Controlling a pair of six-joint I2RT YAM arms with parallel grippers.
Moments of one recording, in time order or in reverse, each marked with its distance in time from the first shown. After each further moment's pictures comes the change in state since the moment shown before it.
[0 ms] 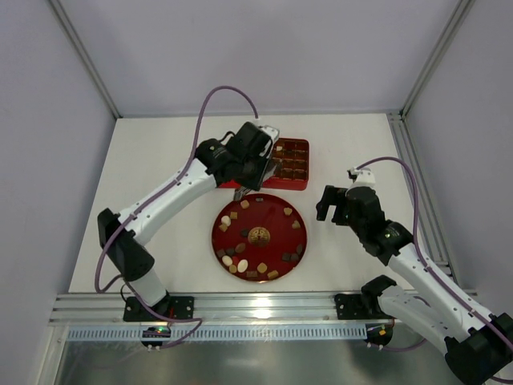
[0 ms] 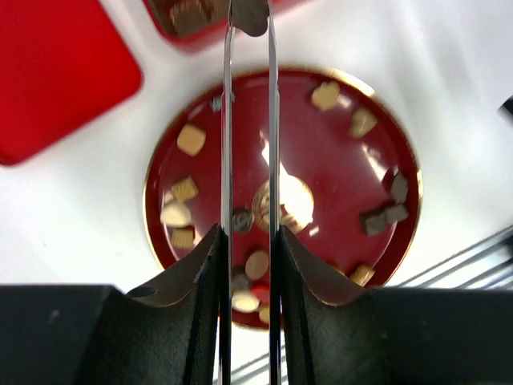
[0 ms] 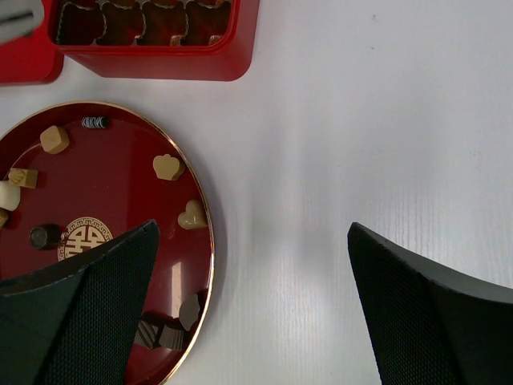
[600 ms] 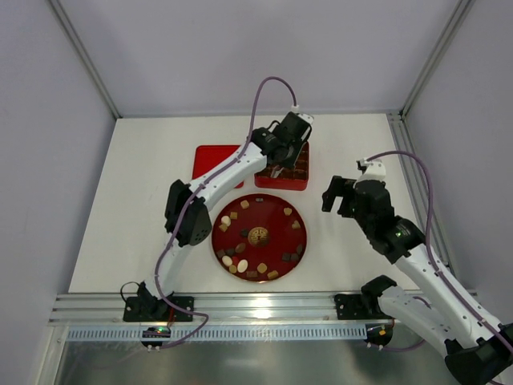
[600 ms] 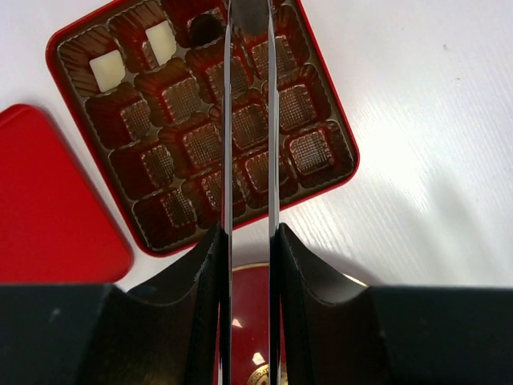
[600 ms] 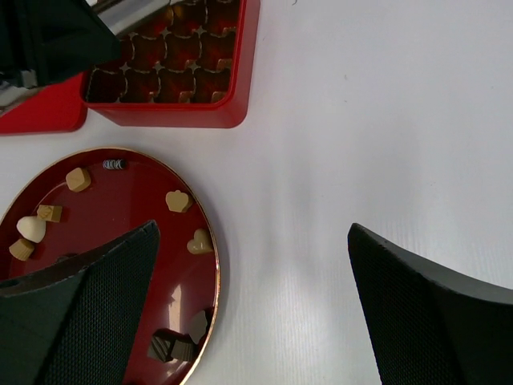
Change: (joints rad) left arm 0.000 0.571 0.536 0.149 -0.109 0.068; right arm -0.009 -0.019 0.119 -0.072 0.055 -0.019
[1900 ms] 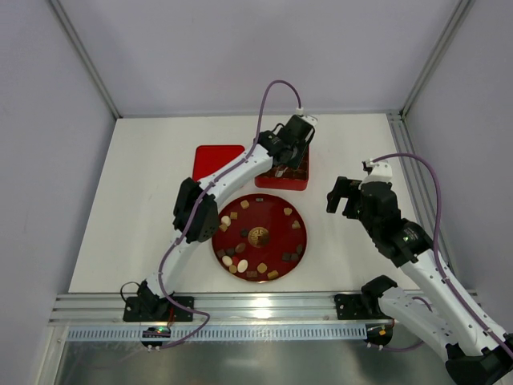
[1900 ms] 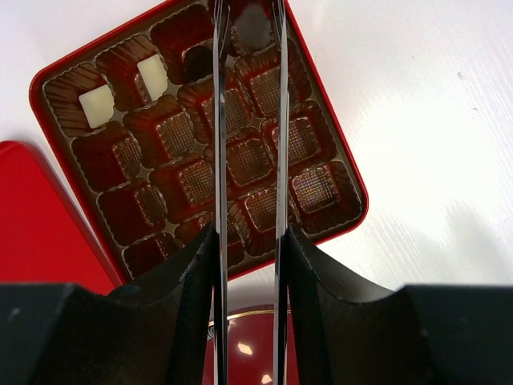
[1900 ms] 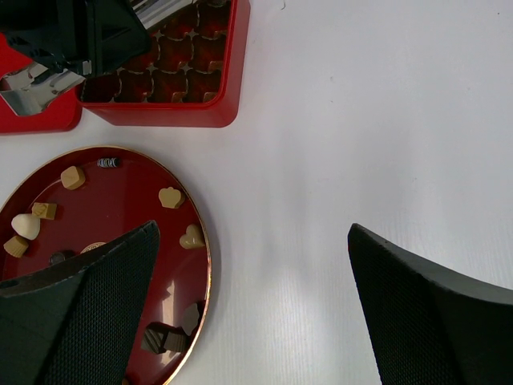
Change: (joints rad) left arm 0.008 0.113 0.051 0.084 -0.011 0.041; right arm -0.004 -0.052 0.041 -0.074 0.020 -0.022
